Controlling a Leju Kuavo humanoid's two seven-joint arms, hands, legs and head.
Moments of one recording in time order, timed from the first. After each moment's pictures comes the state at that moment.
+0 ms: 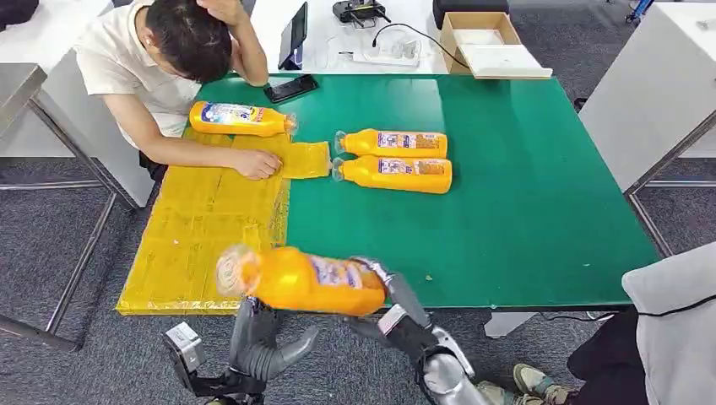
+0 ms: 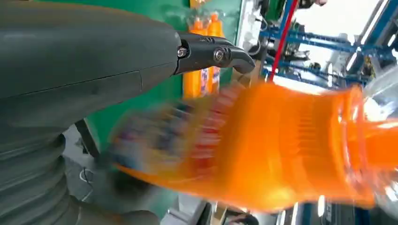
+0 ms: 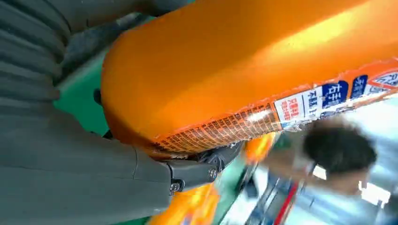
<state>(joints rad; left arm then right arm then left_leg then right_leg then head) 0.12 -0.10 -0.51 -1.57 0.29 0.10 -0.46 -0.10 0.06 0.38 -1.15 0.27 0.04 -0.54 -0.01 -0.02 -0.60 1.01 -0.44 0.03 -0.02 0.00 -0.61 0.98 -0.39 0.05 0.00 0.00</state>
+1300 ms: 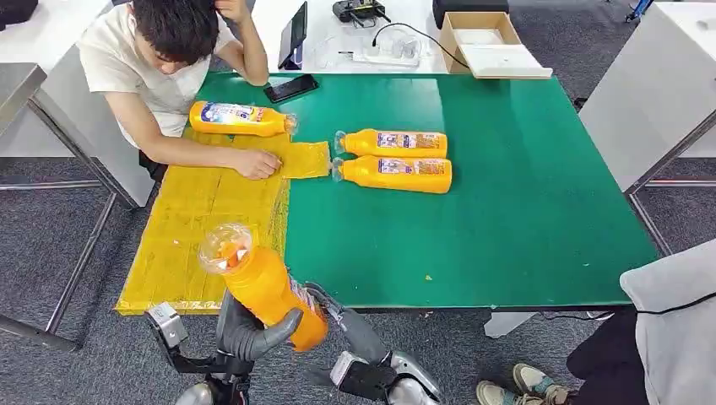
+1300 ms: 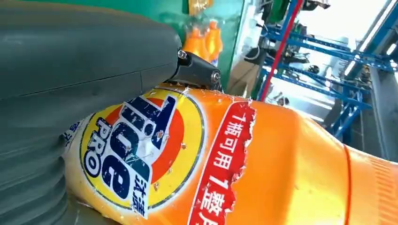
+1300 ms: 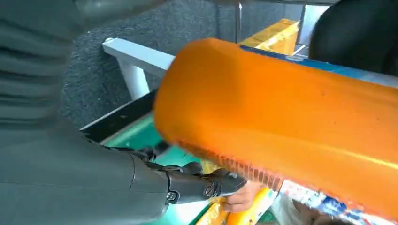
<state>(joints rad) 0.09 -0.11 -0.39 -1.54 0.36 0.00 -0.42 -0.13 0.09 0.58 -0.97 0.28 0.01 -0.62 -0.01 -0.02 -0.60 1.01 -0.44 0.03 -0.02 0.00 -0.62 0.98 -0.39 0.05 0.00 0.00</state>
